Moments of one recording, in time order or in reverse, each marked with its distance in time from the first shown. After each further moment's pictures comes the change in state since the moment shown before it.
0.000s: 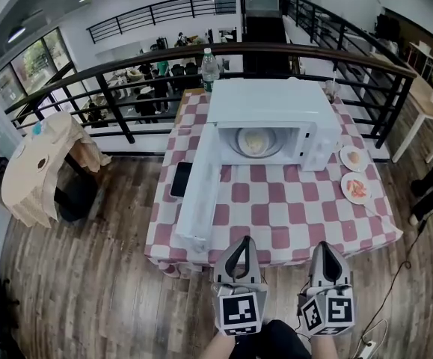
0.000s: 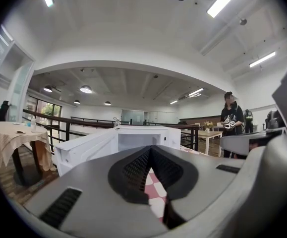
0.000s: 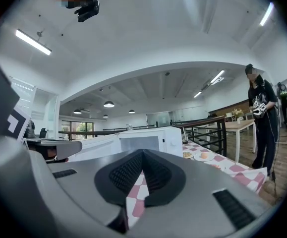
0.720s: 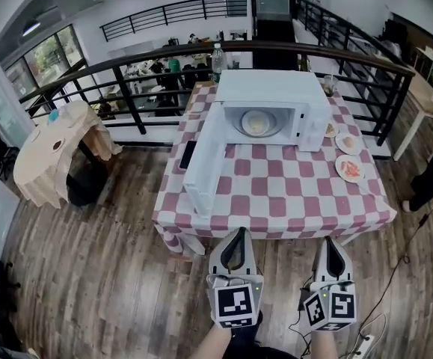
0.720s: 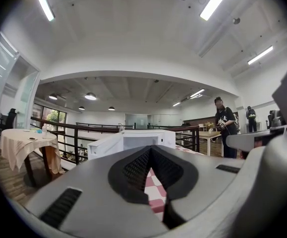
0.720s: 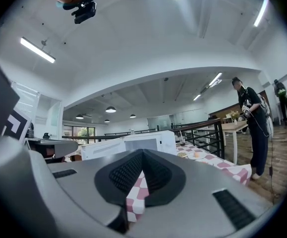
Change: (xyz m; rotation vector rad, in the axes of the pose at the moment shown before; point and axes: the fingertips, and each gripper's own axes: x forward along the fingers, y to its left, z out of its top) left arm -0.112 -0.038 0.009 0.027 -0.029 0.058; right arm -0.118 -0.008 0.006 0.021 -0.053 0.019
